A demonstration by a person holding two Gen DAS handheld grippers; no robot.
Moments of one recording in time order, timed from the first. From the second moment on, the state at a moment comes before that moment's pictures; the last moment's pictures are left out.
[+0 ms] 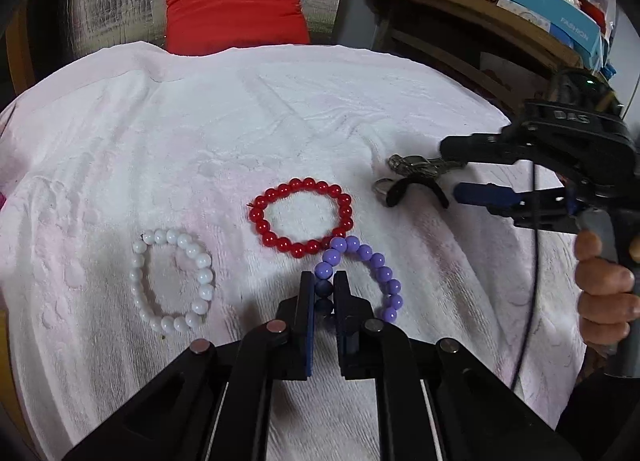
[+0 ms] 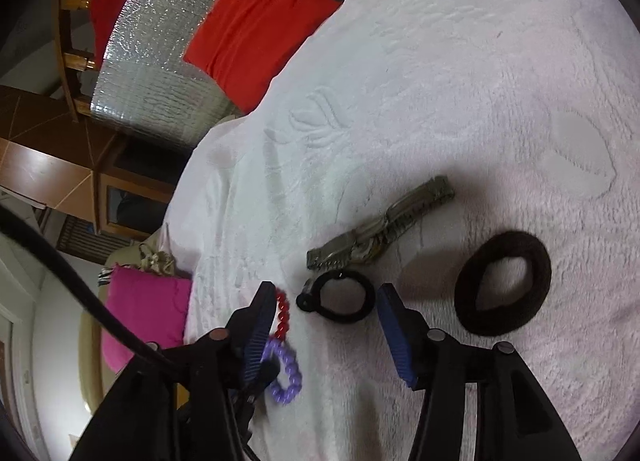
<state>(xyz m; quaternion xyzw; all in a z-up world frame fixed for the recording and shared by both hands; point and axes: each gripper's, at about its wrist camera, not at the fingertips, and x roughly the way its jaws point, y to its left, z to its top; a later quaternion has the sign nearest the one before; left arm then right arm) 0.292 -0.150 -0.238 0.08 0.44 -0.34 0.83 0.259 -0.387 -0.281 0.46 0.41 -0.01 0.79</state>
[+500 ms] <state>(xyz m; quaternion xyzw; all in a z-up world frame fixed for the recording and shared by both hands) 0.279 -0.124 -0.213 0.07 0.41 -0.34 0.84 0.274 -0.364 -0.281 0.41 0.44 -0.02 0.80</state>
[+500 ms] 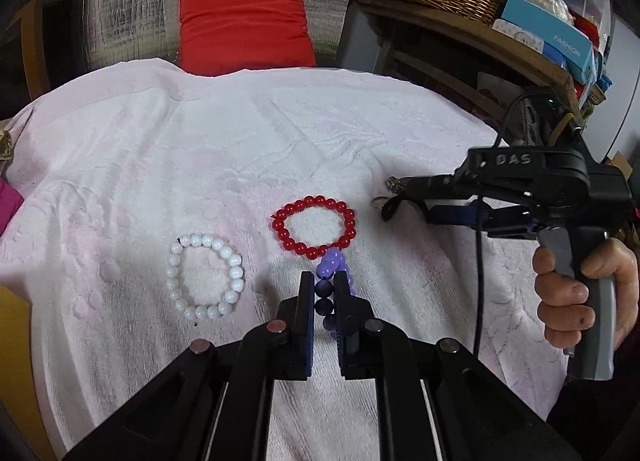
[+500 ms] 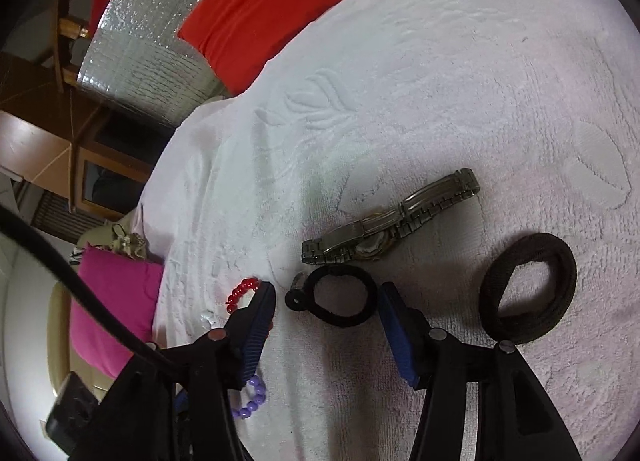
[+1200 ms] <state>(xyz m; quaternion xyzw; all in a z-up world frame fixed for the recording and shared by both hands) 0.278 -0.119 -0.219 0.07 0.43 -0.34 0.83 0.266 -0.373 -0.283 0.42 0.45 0.00 0.79</state>
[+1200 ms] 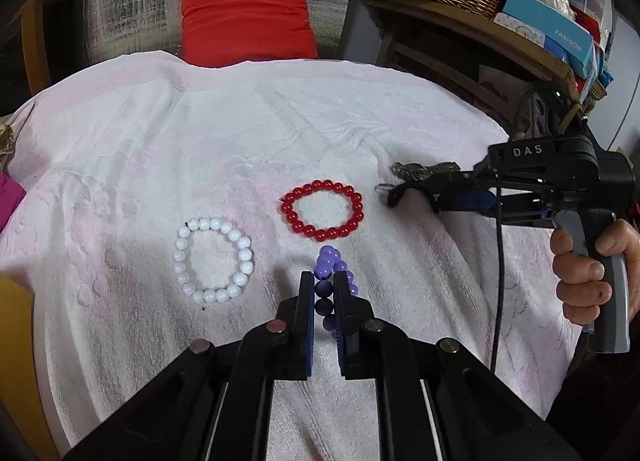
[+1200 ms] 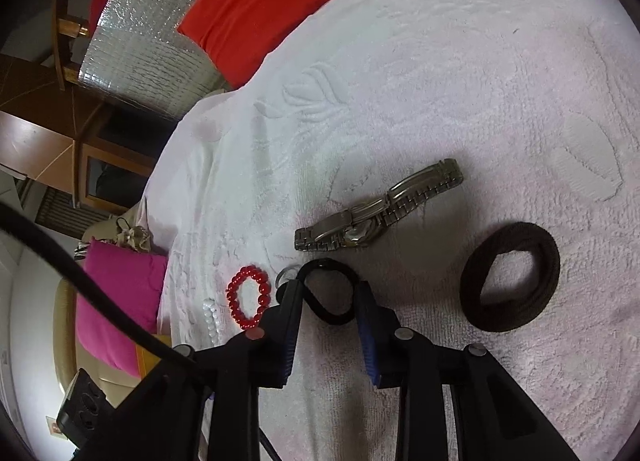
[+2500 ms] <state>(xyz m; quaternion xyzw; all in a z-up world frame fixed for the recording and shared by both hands) 0.269 -0.053 -0.159 0.00 0.35 -0.28 0.89 0.255 -0.313 -0.238 0.34 0.40 0.06 0.85</state>
